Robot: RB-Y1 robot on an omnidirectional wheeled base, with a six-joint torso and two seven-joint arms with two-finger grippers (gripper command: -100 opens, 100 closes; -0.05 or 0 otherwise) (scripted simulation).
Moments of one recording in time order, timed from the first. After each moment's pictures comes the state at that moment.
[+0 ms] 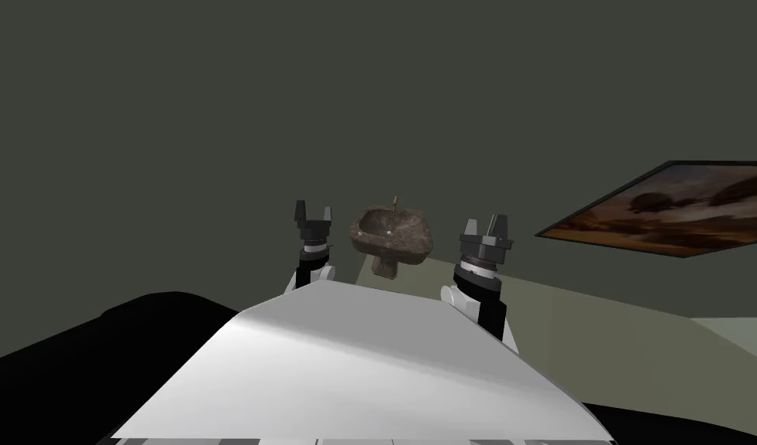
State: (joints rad) left arm 0.48 0.02 -0.01 -2.30 -0.04 -0.64 0.10; right arm 0.50 -0.03 -0.05 -2.34 -0.08 -0.52 0.07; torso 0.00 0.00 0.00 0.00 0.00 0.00
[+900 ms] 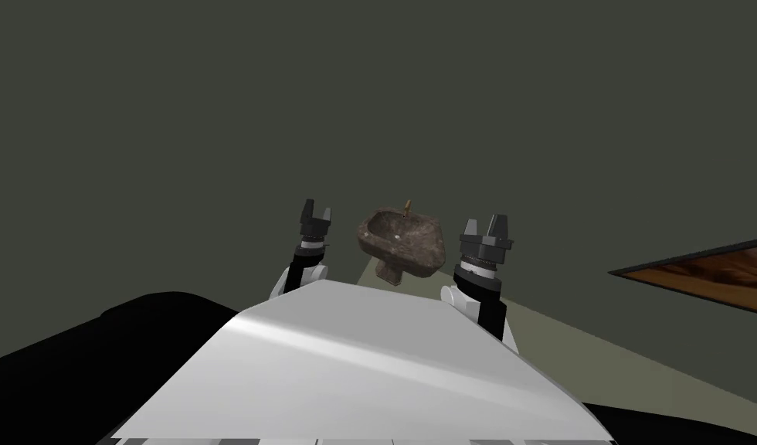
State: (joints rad) left arm 0.47 0.15 0.04 -2.33 0.00 -0.48 0.09; right arm 0.50 -0.03 -0.05 -2.34 -0.08 -0.52 0.07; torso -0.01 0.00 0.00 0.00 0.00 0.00
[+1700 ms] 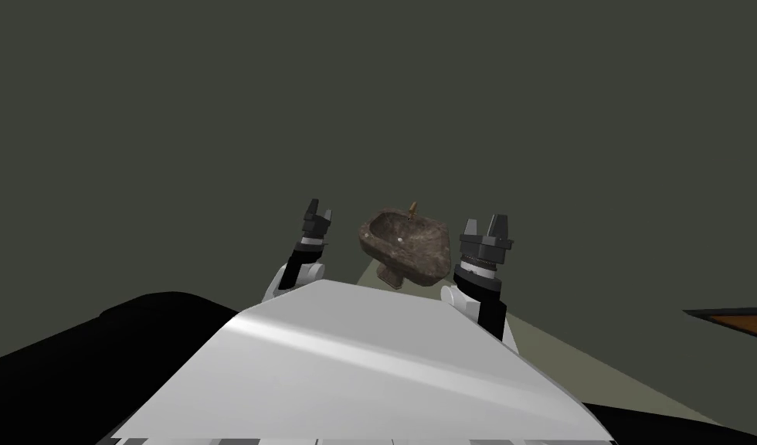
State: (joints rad) left arm 0.46 0.18 0.08 -2.36 0.02 -0.28 0.06; right arm 0.50 -0.03 -0.05 -2.34 -0.08 -0.52 0.07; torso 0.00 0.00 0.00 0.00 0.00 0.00
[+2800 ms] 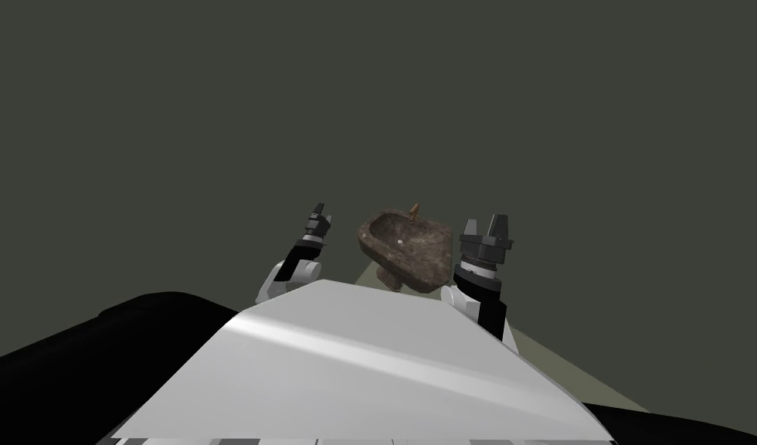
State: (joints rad) left arm 0.45 0.21 0.12 -2.38 0.06 0.00 0.04; right arm 0.50 -0.03 -0.05 -2.34 -0.08 -0.52 0.07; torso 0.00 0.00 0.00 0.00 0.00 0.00
